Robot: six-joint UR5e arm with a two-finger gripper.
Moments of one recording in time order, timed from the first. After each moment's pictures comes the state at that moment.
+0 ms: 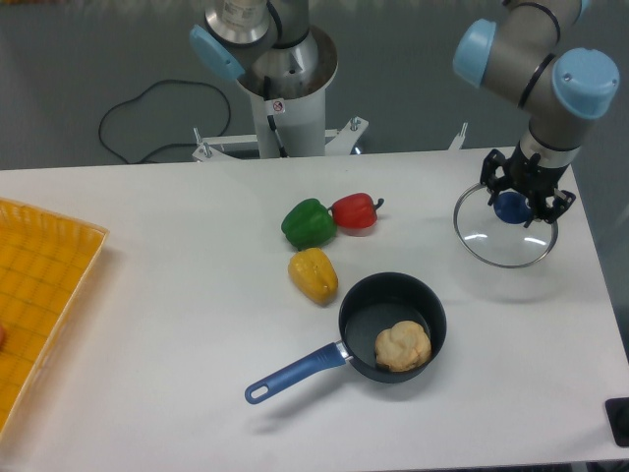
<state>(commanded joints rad) 2.96 -1.93 -1.62 -1.18 1.54 1.59</state>
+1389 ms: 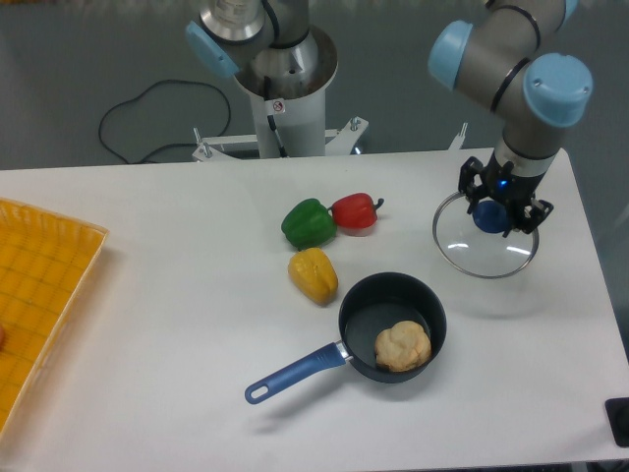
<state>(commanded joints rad) 2.84 -1.89 -1.62 -1.19 1.54 1.50</state>
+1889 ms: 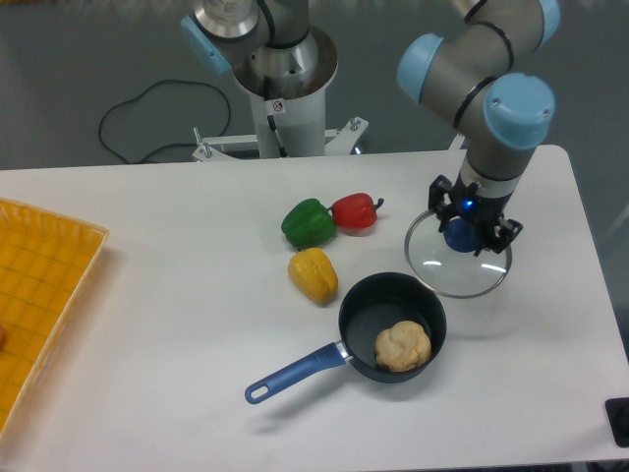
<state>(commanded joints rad) 2.73 -1.89 -1.62 -1.18 1.54 1.38</state>
